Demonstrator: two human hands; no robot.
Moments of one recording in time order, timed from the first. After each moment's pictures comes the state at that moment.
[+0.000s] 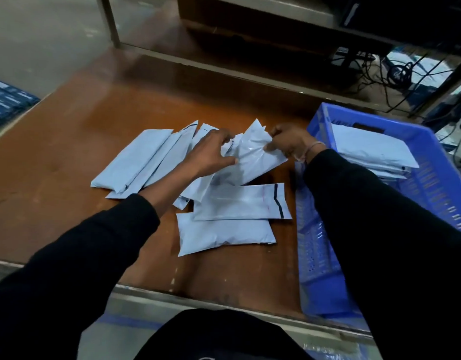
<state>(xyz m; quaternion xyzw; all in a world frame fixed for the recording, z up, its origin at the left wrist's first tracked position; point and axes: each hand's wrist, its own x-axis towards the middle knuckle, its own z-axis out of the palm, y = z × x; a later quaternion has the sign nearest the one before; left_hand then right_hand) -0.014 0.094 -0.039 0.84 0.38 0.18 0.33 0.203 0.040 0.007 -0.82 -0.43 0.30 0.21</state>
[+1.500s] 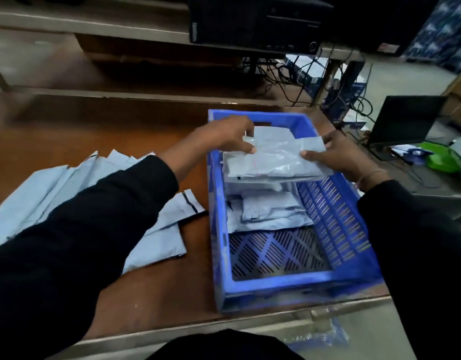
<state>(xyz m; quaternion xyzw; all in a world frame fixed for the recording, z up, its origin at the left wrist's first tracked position) 0.244 -0.014 0.072 0.98 0.16 0.01 0.13 0.417 -0.237 0.065 -0.86 -0.36 0.12 0.35</state>
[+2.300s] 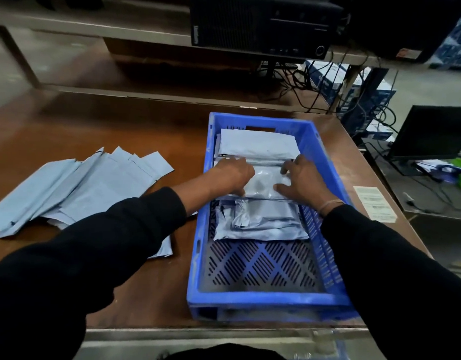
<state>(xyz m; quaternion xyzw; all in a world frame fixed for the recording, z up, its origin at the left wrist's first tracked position) 0.268 -0.063 0.008 0.97 0.18 -0.13 -0.05 0.433 -0.197 -0.023 -0.85 -0.52 0.00 0.06</state>
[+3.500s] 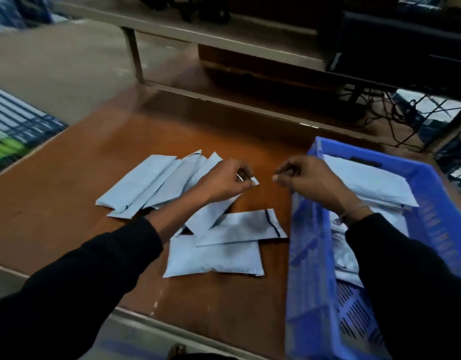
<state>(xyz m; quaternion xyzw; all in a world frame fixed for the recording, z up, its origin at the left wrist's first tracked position) 0.021 0.059 -0.005 0.84 0.35 0.21 0.34 0.216 -0.040 0.047 -0.74 -0.58 0.21 0.27</state>
